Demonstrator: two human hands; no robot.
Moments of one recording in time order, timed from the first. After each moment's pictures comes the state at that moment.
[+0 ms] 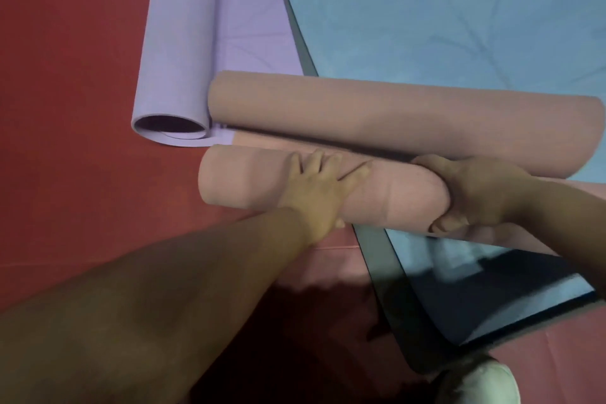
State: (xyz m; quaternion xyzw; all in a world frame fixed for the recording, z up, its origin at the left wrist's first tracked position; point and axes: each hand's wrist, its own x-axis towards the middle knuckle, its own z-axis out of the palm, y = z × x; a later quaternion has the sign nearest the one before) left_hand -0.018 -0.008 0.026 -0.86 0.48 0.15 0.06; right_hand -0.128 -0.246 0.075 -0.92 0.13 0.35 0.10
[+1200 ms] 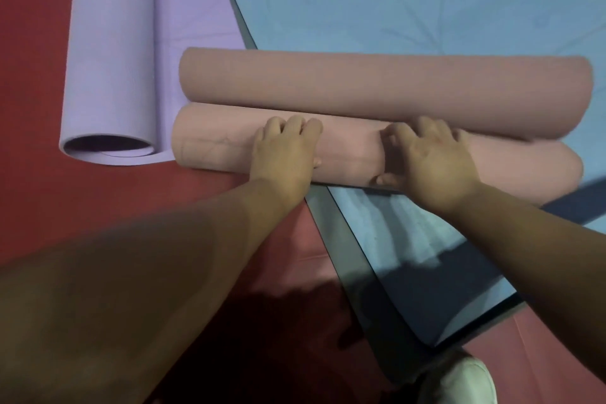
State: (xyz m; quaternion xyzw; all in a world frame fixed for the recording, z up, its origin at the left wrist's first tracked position) left_hand 0.022 -0.068 0.016 -0.91 0.40 0.04 -0.05; right_hand -0.121 -0.248 0.039 -0.97 0.24 0.07 0.06
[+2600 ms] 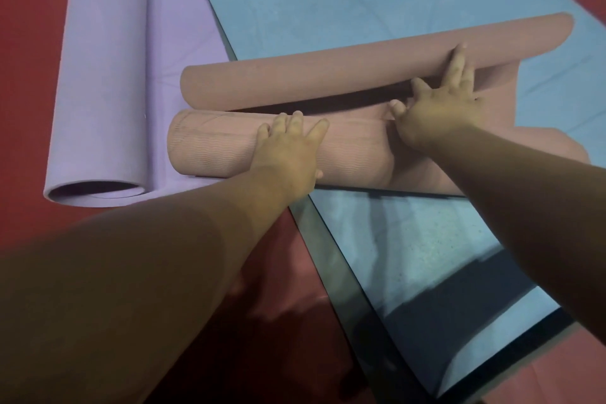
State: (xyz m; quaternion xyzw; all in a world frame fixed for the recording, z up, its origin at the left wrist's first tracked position) left_hand 0.077 -0.121 0.019 -0.89 0.43 0.13 0.05; right_hand -0.023 -0.322 0.051 -0.90 0.44 0.08 0.02
